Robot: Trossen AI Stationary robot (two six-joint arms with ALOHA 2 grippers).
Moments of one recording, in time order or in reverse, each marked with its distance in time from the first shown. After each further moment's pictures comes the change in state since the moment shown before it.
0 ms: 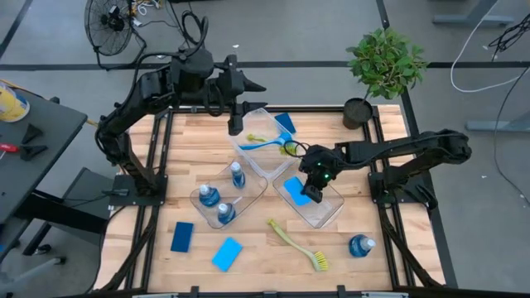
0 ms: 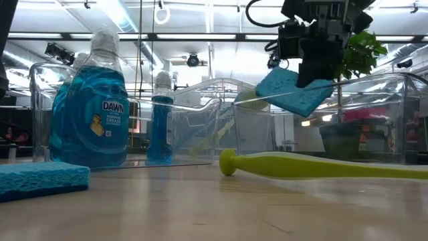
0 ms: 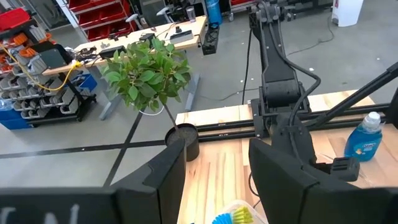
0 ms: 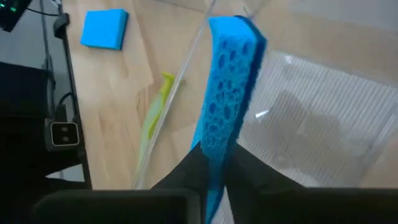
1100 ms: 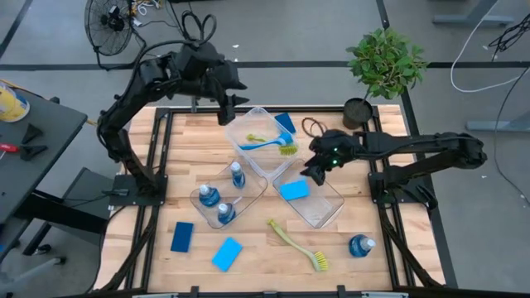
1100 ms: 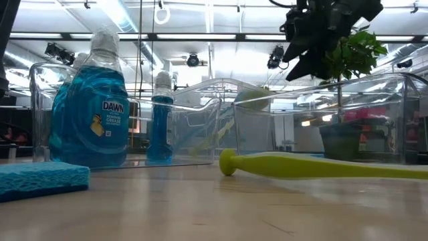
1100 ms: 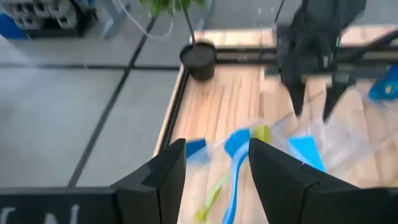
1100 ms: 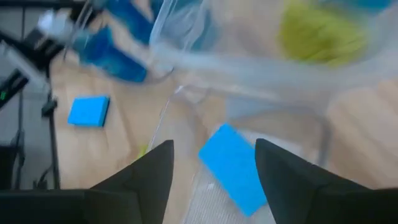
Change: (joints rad) left arm 0.173 0.004 -0.016 -0.283 0.025 -0.016; right arm -0.086 -0.187 -0.003 -0.003 0.208 0.017
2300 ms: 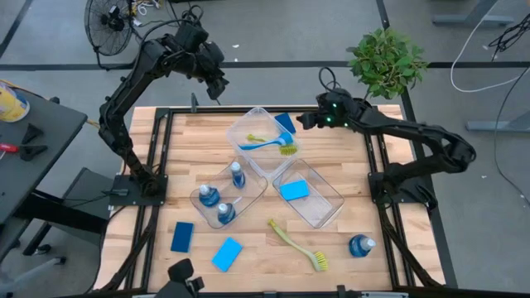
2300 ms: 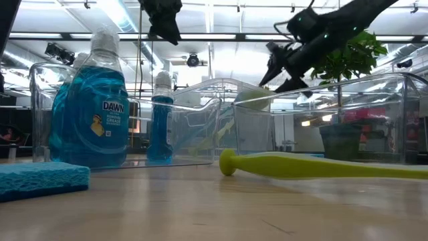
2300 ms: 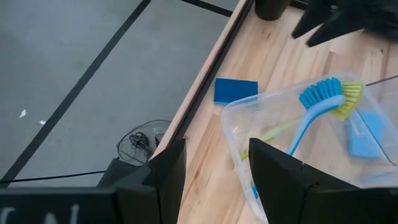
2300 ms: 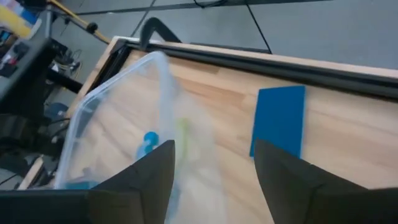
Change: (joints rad) left arm 0.392 0.001 -0.222 -0.010 0.157 0.016; right arm -0.501 0.148 0.001 0.340 0.016 0.099
